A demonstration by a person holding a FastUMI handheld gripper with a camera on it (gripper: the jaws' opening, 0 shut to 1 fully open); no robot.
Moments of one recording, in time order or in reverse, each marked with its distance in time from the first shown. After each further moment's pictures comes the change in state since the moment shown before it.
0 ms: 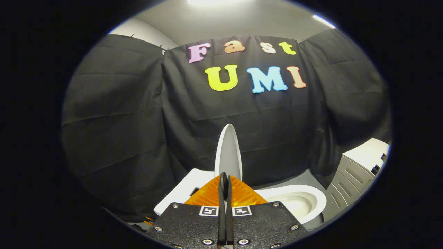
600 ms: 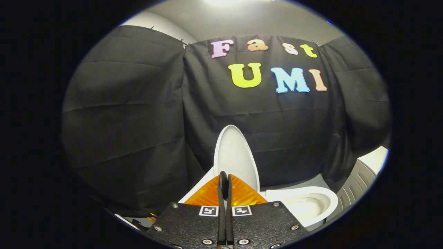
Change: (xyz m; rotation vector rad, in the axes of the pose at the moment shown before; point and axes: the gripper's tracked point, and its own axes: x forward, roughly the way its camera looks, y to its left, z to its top) arm 0.015 0.076 -0.022 -0.068 0.018 0.115
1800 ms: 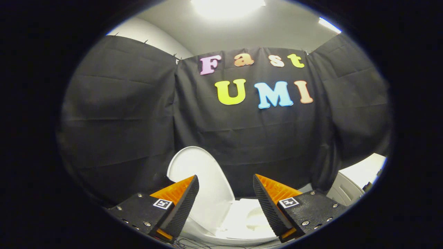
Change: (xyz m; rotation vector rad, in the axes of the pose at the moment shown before) arm -0.100 -0.171 0.056 -0.007 -0.135 -0.078
